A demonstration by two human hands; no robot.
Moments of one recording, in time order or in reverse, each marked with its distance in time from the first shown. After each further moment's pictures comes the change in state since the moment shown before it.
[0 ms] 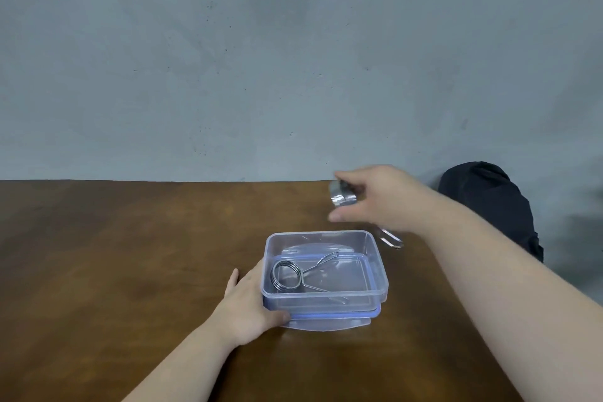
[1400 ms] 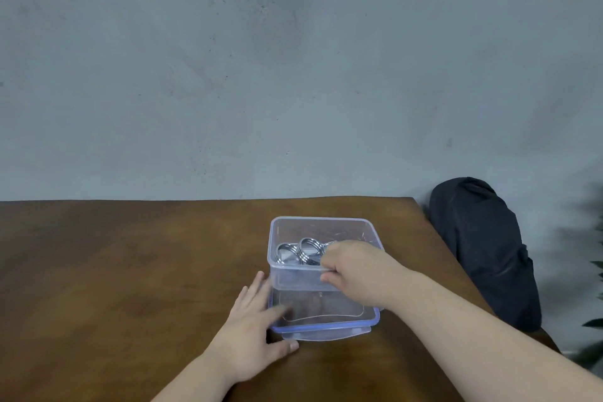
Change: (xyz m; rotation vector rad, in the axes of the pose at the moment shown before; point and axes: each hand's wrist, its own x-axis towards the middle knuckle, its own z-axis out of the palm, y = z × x) left_hand -0.009 -0.016 0.015 0.365 0.022 0.259; right_hand -0.025 0.007 0.076 -0.301 -0.219 -0.177
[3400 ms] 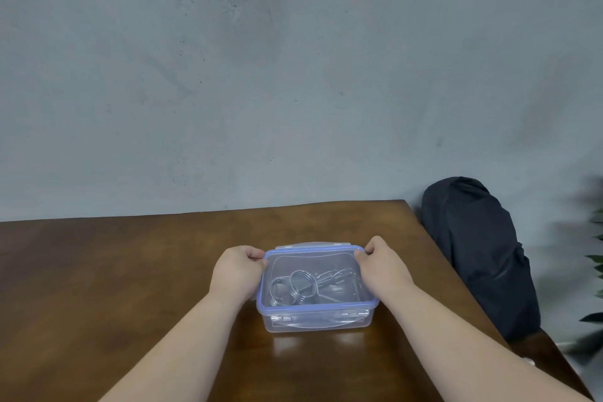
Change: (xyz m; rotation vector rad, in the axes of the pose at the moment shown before) left_hand 0.110 0.009 -0.060 -0.638 0.248 -0.731; right_hand 0.020 0.084 0.049 0.599 0.345 0.911
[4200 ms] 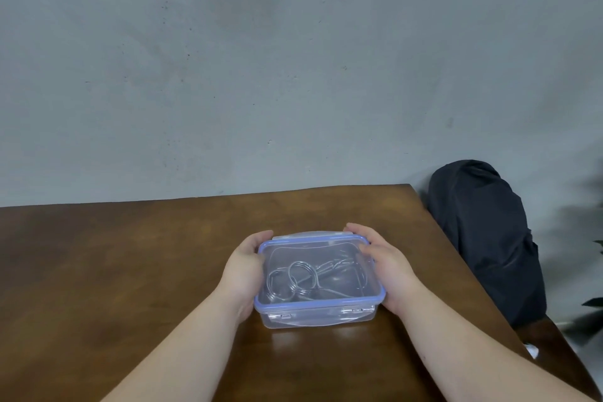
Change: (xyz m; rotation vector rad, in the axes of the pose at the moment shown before) left_hand -0.007 0.000 0.020 -0.607 -0.228 -0.127; right_hand 0.000 0.015 0.009 1.069 -0.427 0.087
